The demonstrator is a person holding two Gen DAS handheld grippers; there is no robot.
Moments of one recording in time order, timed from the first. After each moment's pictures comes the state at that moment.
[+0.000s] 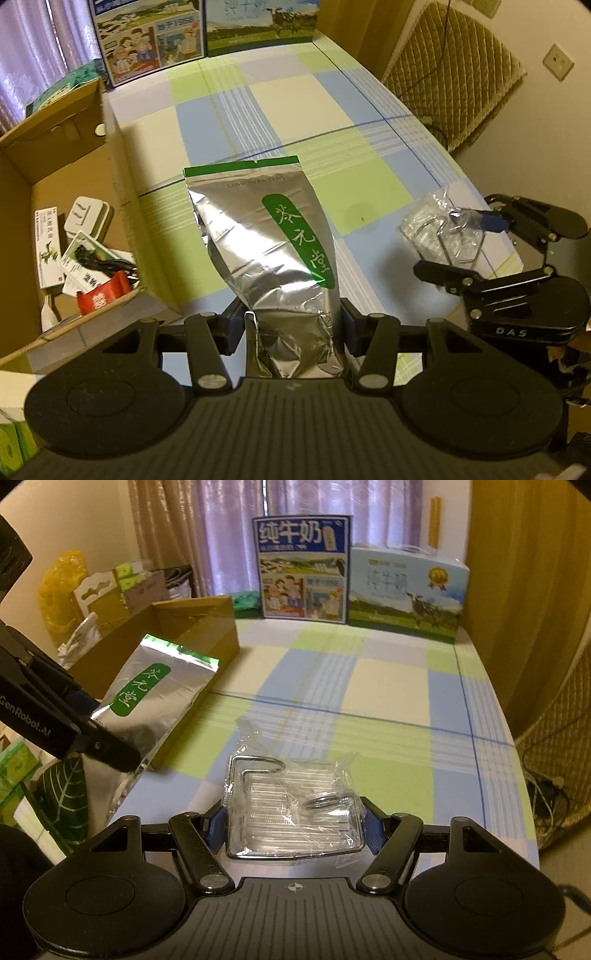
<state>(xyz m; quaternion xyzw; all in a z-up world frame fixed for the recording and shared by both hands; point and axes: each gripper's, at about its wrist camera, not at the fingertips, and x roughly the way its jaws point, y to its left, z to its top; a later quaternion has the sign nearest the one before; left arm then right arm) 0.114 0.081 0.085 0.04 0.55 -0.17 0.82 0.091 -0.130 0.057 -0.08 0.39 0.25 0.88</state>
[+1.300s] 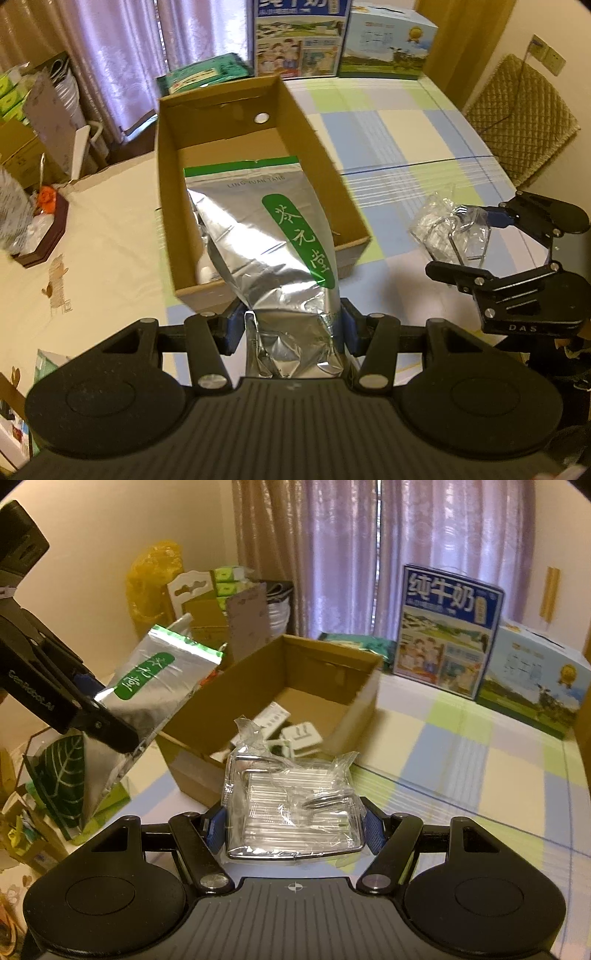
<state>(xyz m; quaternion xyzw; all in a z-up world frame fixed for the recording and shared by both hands) 0.064 0.260 0.151 0.01 0.53 -0.06 0.84 0.082 0.039 0.089 -0.12 0.34 0.38 0.85</state>
